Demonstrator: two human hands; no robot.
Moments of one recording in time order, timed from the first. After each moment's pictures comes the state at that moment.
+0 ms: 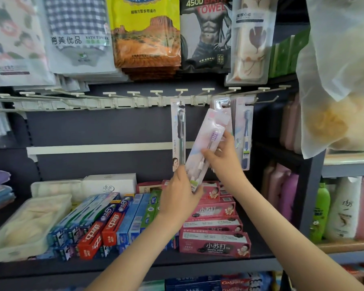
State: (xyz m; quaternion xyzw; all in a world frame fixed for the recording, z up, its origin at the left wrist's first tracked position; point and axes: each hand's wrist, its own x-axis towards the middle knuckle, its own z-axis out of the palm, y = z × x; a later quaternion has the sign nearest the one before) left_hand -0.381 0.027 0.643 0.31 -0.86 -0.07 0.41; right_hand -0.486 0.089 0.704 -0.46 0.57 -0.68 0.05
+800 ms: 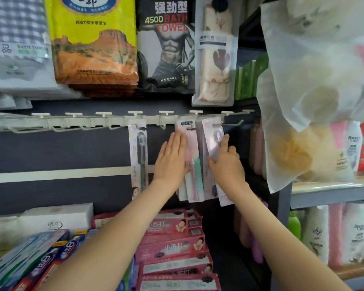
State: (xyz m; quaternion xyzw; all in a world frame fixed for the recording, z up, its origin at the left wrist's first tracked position) left_hand -0.517 -0.025 0.735 0.22 -0.90 0.12 0.37; right_hand -0.617 0.089 0.734 -0.36 0.83 -0.35 -0.24
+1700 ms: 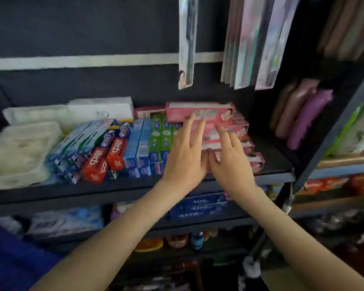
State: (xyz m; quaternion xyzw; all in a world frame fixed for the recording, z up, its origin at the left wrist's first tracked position) left_hand -0.338 0.018 0.543 0.17 -0.91 -0.09 0.37; right_hand -0.426 0.104 0.541 -0.48 0.78 -0.38 -0.12
